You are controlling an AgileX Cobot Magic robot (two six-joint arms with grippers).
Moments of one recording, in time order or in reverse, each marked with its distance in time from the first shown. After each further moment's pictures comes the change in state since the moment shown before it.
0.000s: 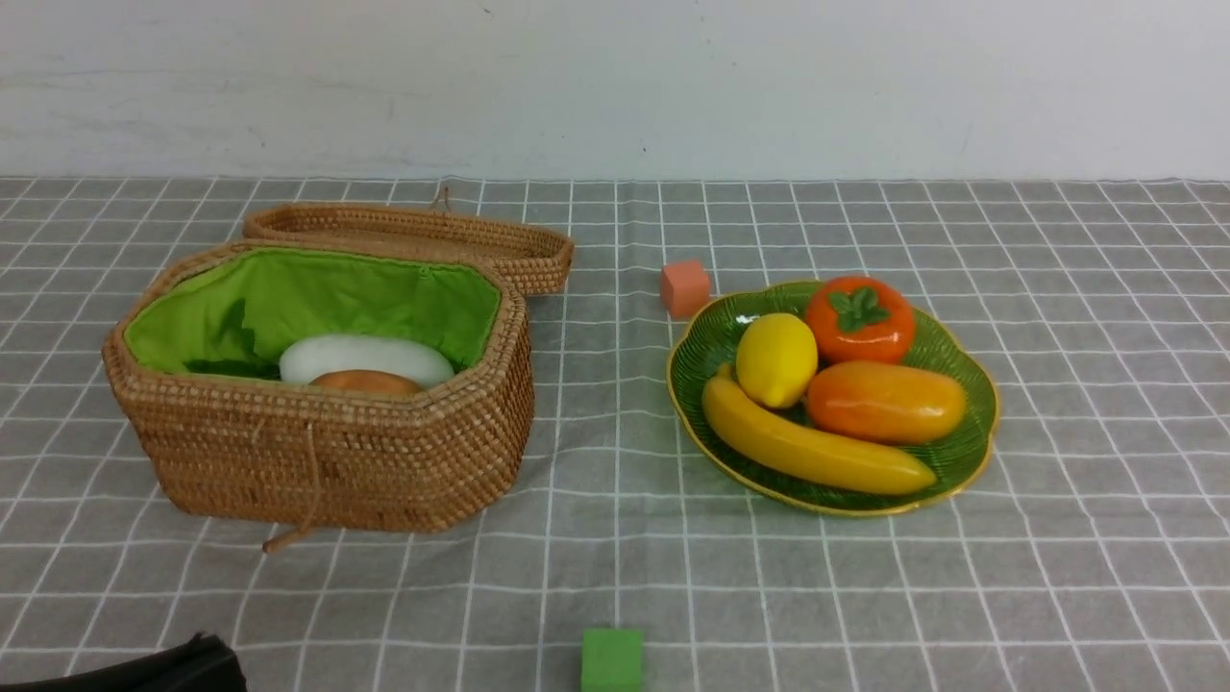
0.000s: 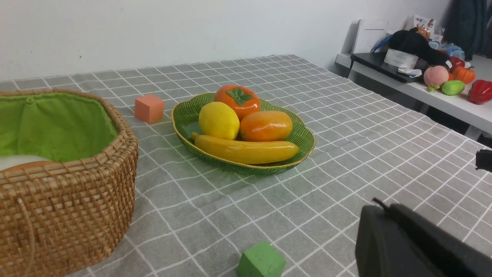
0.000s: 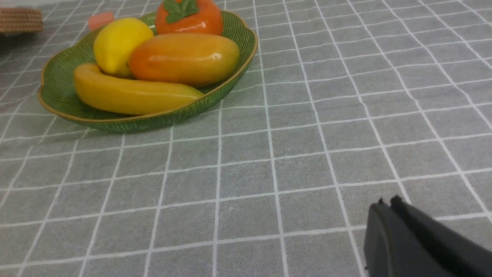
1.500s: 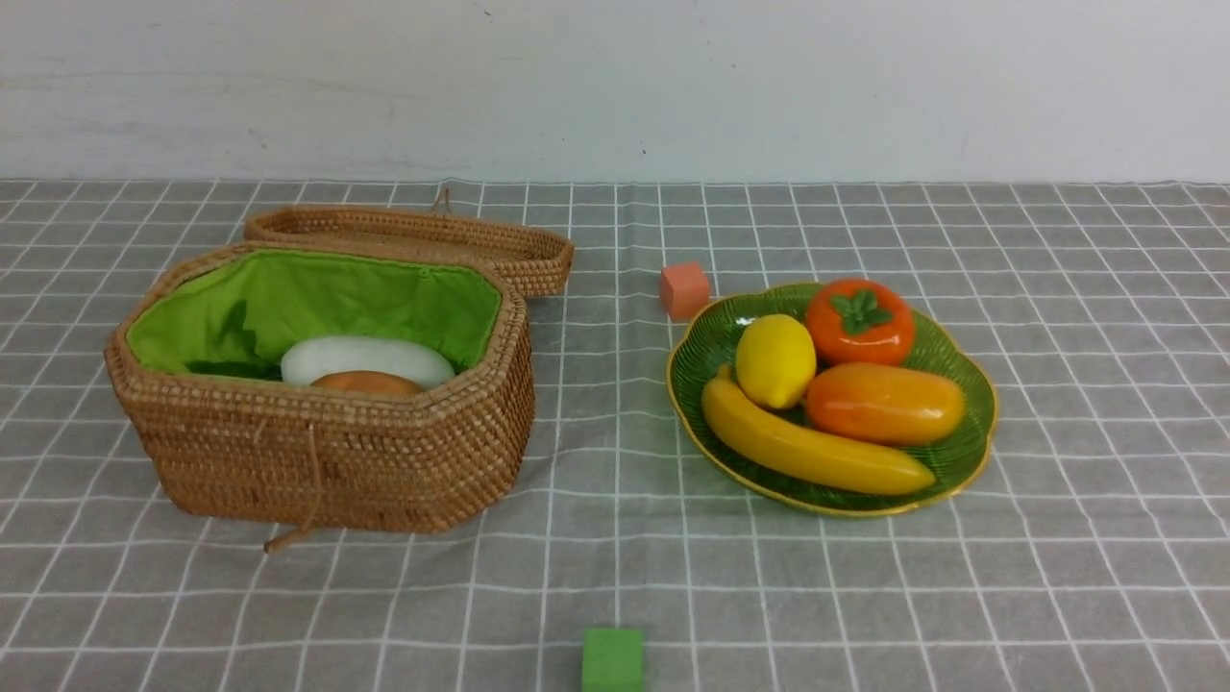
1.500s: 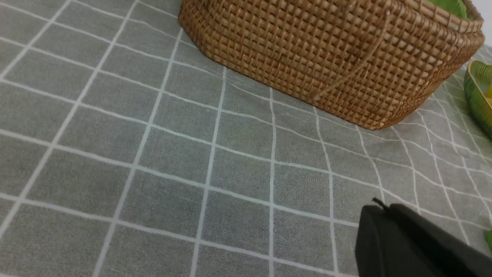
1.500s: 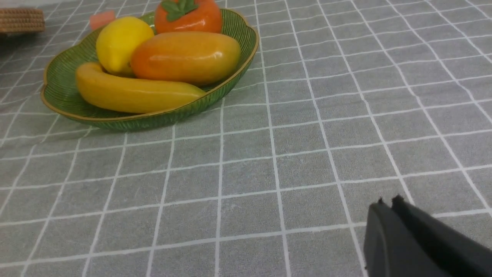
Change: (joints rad) right arm 0.000 -0.001 -0.001 0.004 0.006 0.000; left arm 0.641 -0.263 0.314 0.040 0.195 -0.300
